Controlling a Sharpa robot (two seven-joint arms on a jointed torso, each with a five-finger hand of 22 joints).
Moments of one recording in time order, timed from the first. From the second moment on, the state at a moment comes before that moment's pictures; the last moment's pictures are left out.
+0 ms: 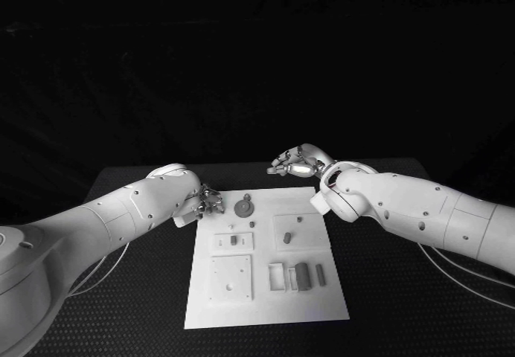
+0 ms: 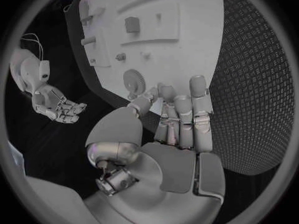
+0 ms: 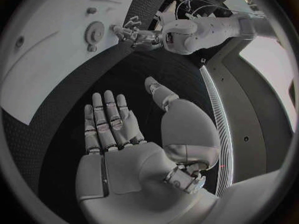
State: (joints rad) left arm 1.25 -0.31 -0.14 0.72 -0.93 0.13 -0.46; left_hand 0.88 0.11 0.61 -0.24 0.05 0.91 0.07 0.49 0.47 1.16 -0.02 0.89 0.75 1.14 -0.12 1.34 0.65 0.02 1.27 -0.22 0.44 1.31; right arm 1.20 -0.62 -0.02 1.22 -0.75 -0.36 0.04; right_hand 0.98 -0.14 0.55 -0.20 0.05 0.75 0.19 0.23 0.50 0.86 0.20 0.29 0.14 0.67 0.23 0.44 0.45 0.05 0.32 0.20 0.28 1.21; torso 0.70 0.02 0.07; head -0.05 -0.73
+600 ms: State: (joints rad) left arm 1.28 -0.43 -0.14 0.88 -0.87 0.09 -0.46; left_hand 0.88 0.11 0.64 -0.25 0.04 0.93 0.05 0.49 0.47 1.18 -0.03 0.89 0.75 1.14 -0.12 1.34 0.65 0.02 1.28 -0.23 0.45 1.31; right arm 1.20 -0.64 -0.02 1.21 -0.74 -0.36 0.04; right_hand 0.98 -0.14 0.55 -0.20 0.05 0.75 0.19 0.23 0.50 0.86 0.20 0.29 0.14 0.67 0.23 0.44 0.45 0.05 0.32 0.20 0.28 1.21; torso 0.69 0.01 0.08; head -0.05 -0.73
